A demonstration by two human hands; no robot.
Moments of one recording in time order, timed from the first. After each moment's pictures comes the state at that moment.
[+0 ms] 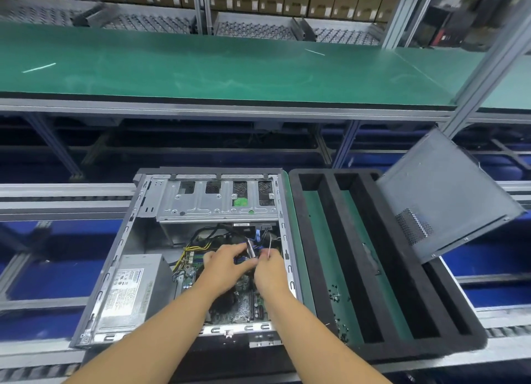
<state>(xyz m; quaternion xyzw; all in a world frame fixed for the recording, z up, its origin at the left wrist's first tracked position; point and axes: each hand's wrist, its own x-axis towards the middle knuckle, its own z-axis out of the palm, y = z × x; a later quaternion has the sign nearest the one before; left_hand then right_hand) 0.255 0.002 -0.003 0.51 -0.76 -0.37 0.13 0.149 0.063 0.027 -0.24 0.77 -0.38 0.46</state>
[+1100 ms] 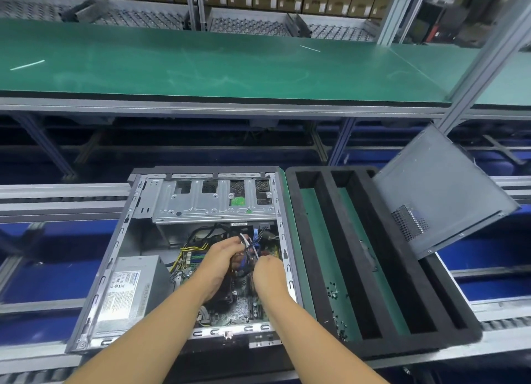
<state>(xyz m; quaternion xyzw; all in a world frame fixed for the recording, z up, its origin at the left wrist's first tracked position) 0.252 -0.004 0.001 0.46 -0.47 -0.70 0.28 0.150 0.062 0.034 -0.20 0.79 -0.34 0.47</state>
